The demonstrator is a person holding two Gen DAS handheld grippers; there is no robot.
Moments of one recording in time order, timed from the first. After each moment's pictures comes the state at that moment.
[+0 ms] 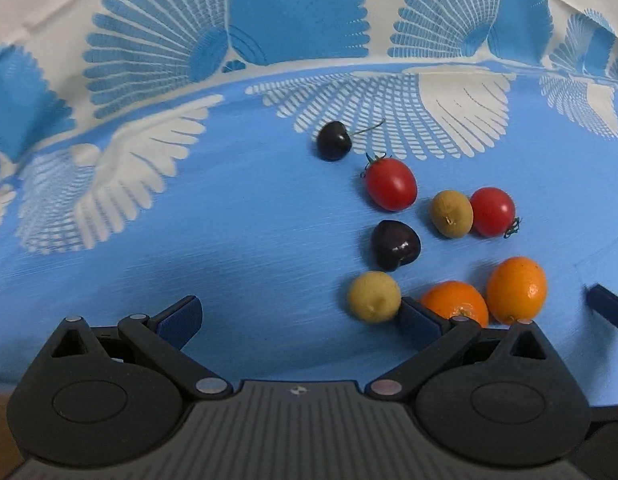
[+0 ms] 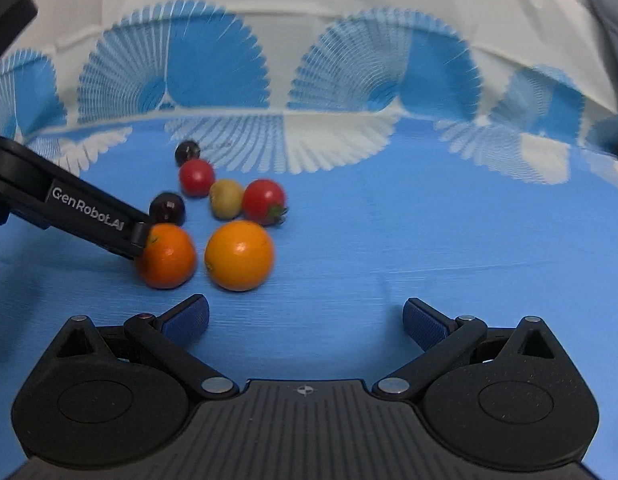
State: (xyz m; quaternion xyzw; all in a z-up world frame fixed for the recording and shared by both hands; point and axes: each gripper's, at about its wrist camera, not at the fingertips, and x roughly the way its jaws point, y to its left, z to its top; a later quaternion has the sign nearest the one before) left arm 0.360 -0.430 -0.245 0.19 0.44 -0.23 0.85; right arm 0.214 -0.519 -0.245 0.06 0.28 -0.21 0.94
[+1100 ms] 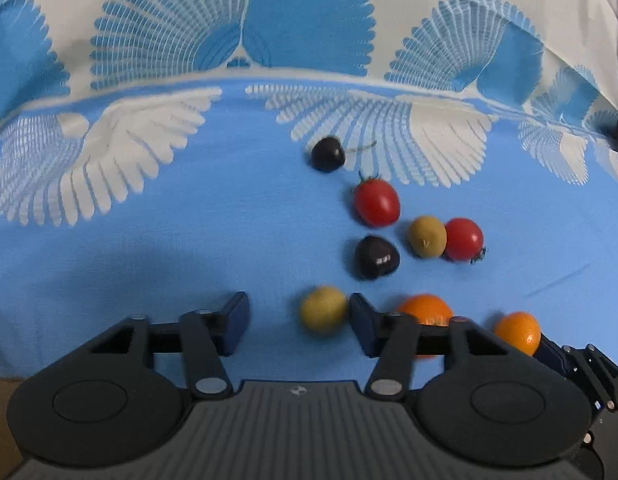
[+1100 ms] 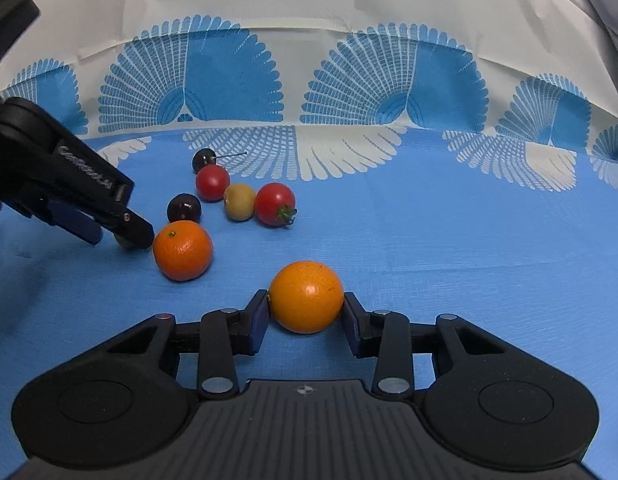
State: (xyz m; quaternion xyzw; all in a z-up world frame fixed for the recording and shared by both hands) left arm 0.364 -0.408 -0.231 0.11 0.46 -0.28 0.84; right arm 0.189 -0.518 -0.244 0.06 0.26 -0.18 0.95
